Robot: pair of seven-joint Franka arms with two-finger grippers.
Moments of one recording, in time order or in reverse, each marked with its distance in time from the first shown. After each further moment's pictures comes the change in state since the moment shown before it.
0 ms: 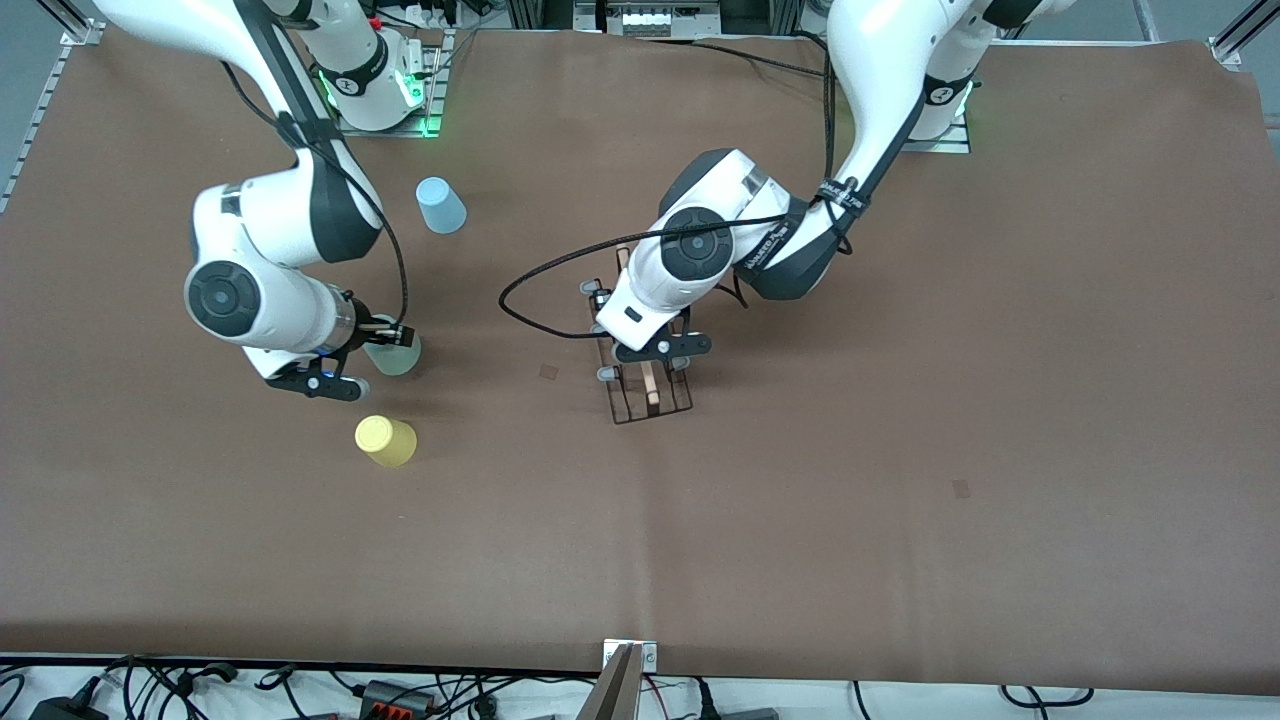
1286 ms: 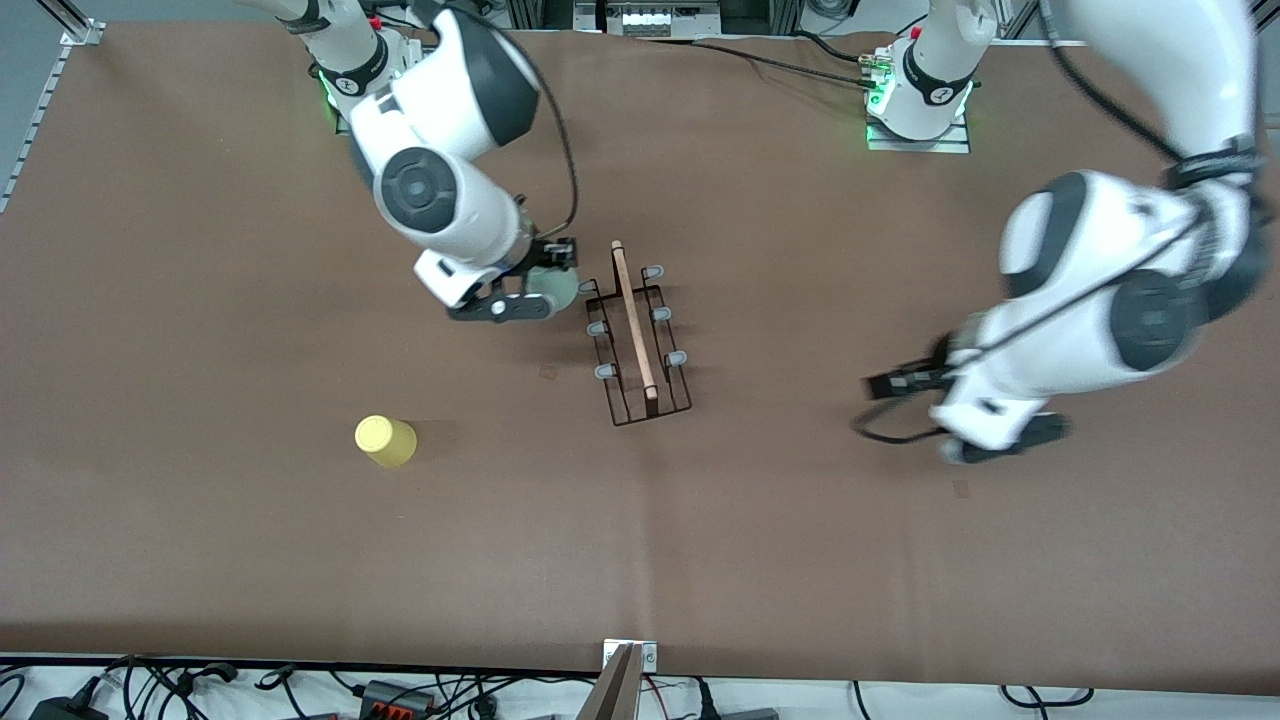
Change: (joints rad) left arm 0.440 -0.252 0.166 0.022 0.135 -0.376 0.326; right arm 0.367 0.021 0.021 0.192 0.188 -0.112 0.155
